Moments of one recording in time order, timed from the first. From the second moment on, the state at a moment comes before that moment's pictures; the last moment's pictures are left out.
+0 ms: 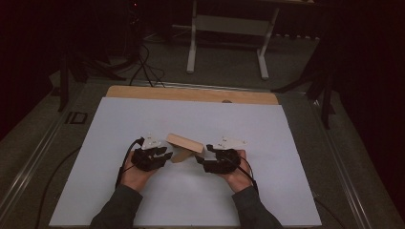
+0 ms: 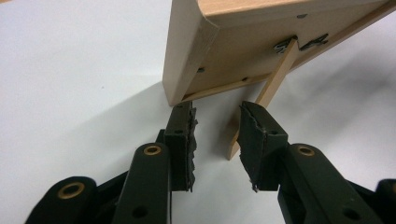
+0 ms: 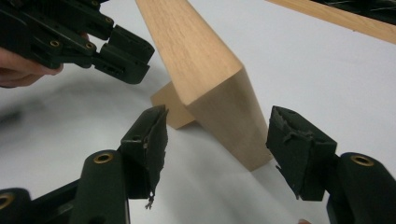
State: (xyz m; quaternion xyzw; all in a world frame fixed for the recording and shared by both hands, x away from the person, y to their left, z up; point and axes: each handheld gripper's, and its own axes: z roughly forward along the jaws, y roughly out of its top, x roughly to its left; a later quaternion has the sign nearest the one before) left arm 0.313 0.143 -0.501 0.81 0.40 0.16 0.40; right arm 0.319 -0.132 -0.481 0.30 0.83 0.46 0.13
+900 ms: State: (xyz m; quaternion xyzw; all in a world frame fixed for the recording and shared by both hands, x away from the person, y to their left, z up) left arm 0.311 0.147 -0.487 0.80 0.39 0.17 0.43; right arm 0.320 -0.153 -0.478 0.30 0.82 0.47 0.13
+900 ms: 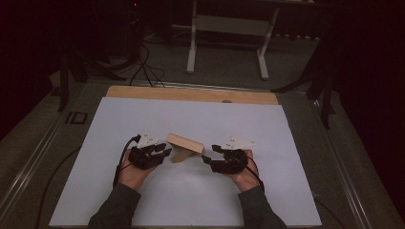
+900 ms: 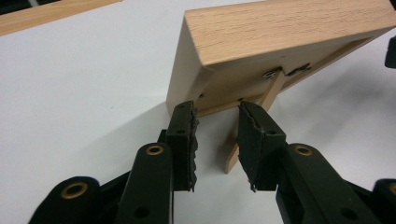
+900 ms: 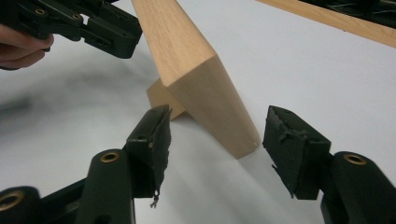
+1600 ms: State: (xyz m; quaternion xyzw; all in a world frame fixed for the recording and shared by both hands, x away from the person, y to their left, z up) left arm 0.316 0.138 -0.485 0.80 0.38 0.15 0.43; right arm 0.328 -0.166 -0.478 0.33 0.81 0.46 0.16
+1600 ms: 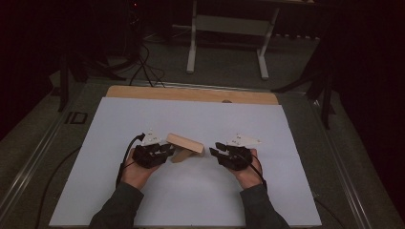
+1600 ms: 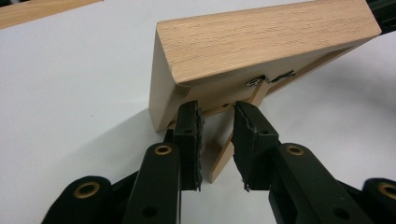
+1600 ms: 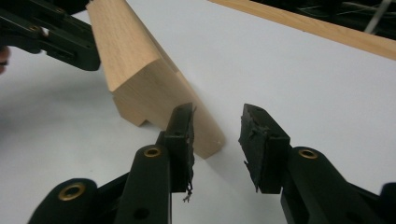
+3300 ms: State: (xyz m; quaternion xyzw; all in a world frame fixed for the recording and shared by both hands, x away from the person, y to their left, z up) left arm 0.319 0.126 -0.485 0.80 0.39 0.15 0.43; right arm 0.359 -0.133 -0.488 0.36 0.80 0.46 0.16
